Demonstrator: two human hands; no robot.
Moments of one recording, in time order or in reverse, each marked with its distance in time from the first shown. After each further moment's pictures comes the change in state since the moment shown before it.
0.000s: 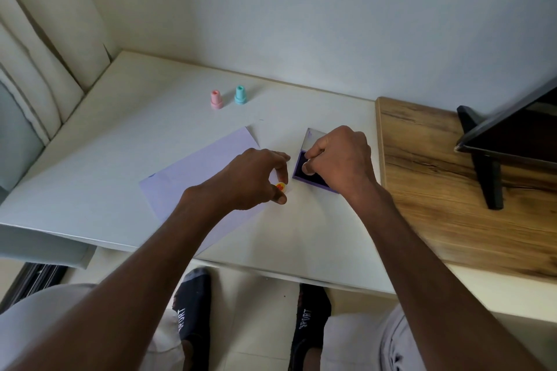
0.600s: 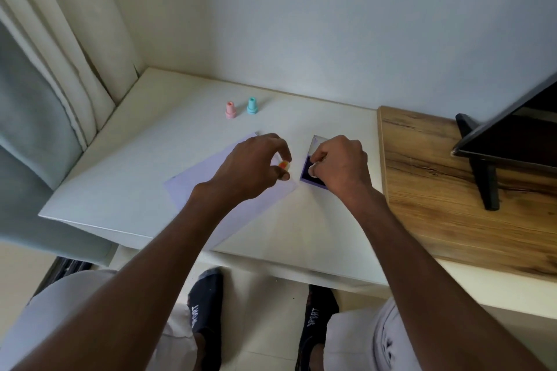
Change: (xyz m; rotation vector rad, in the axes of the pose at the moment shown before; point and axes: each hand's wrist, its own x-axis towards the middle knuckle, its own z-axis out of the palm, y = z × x) left_hand -0.024 0.017 -0.026 0.014 0.271 0.052; right_hand -0.011 -0.003 -0.003 0.043 0.028 -0.001
